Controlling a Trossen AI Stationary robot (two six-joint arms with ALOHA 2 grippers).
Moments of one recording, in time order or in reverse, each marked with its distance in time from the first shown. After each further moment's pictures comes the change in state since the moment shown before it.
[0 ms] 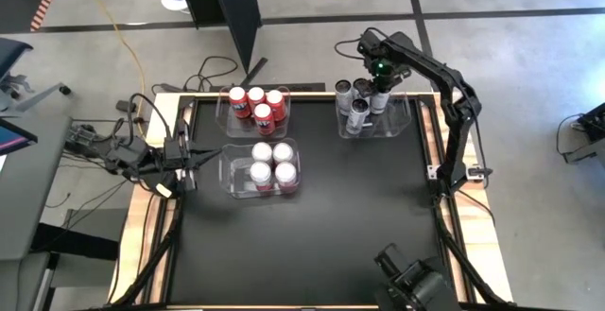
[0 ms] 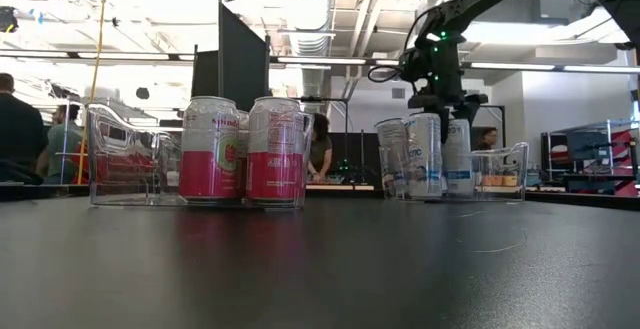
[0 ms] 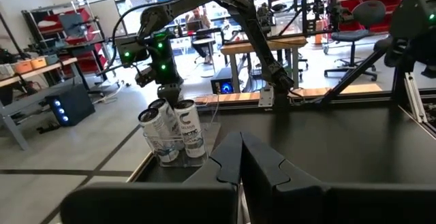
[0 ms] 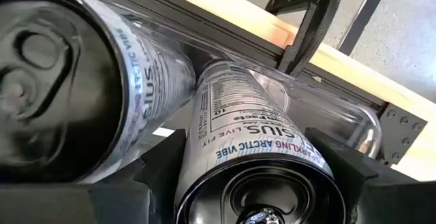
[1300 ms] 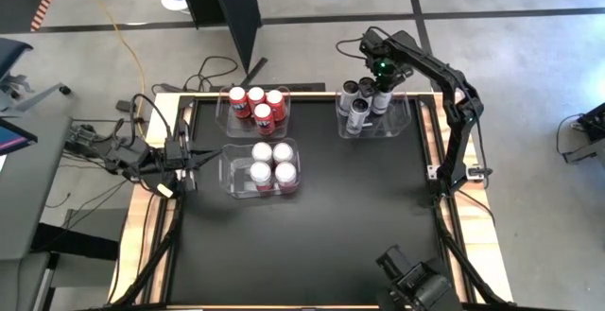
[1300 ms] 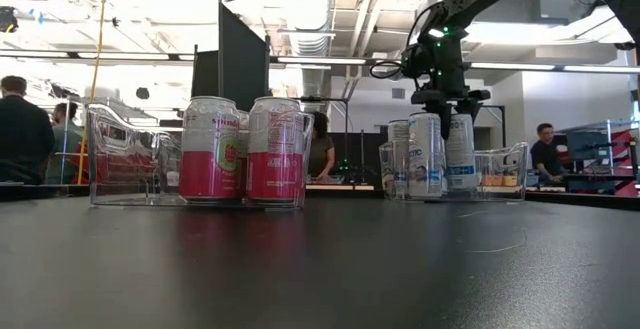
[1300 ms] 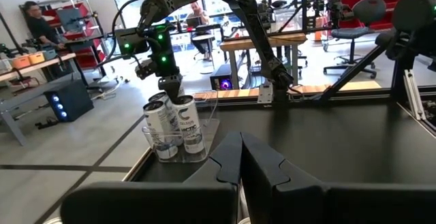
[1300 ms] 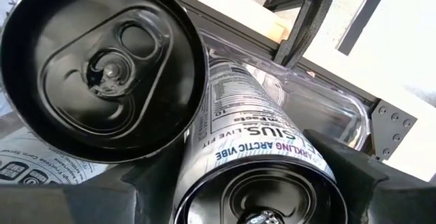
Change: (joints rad) left arm 0.000 0.000 0.000 -0.018 0.000 -0.018; right arm -0.002 -0.021 0.000 -0.025 0.000 -0.027
